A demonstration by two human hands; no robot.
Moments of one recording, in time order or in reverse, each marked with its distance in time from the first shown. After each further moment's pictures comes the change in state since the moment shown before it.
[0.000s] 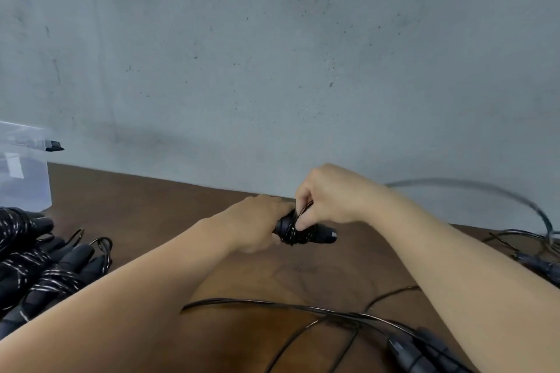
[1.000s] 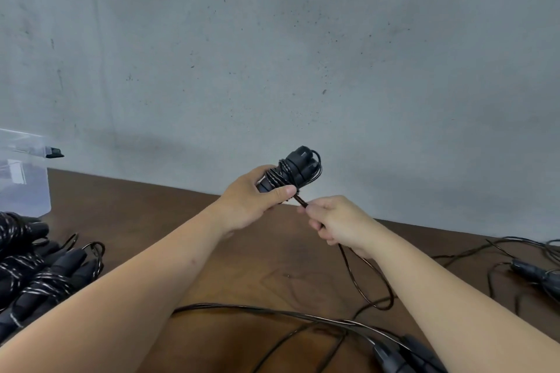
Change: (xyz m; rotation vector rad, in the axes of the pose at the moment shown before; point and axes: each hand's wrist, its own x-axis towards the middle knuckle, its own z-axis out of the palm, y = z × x) left_hand 0.005 0.018 -0.020 -1.061 0.365 -0.208; right_hand -0.011 0.050 0.058 1.010 0.102 0.272
